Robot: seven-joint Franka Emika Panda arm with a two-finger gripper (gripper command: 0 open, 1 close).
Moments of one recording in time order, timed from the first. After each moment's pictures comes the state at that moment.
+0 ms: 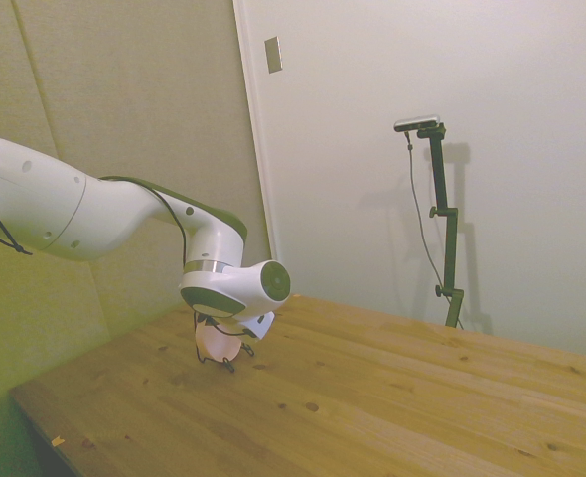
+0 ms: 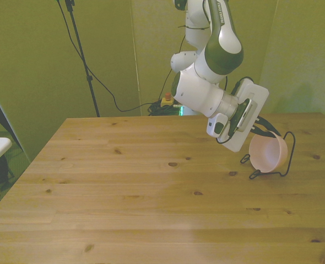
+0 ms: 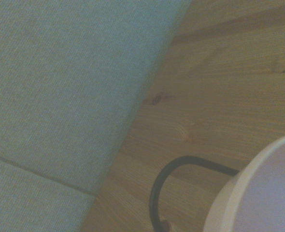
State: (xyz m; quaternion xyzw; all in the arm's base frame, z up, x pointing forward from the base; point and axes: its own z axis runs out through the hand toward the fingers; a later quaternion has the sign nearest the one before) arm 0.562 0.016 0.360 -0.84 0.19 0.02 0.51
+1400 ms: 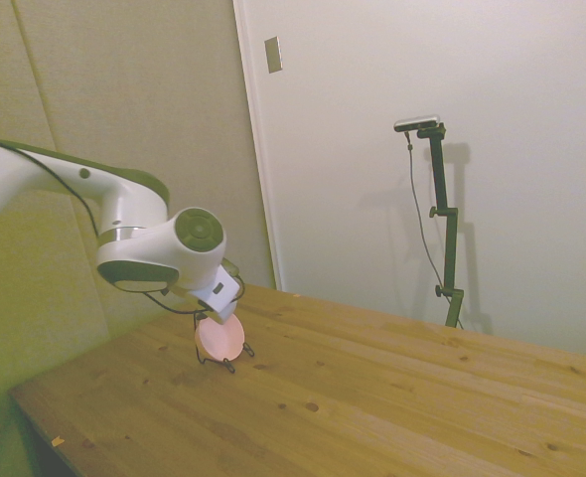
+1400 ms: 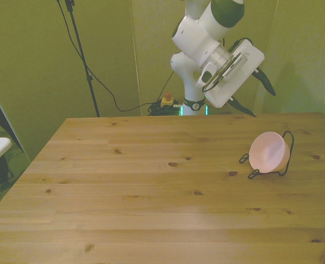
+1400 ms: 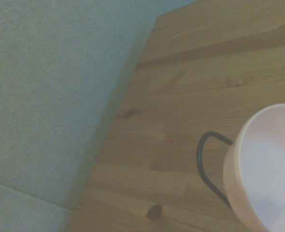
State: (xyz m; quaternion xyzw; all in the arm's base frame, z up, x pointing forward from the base) arm 0.454 0.014 0.465 -0.85 0.30 -0.08 0.42
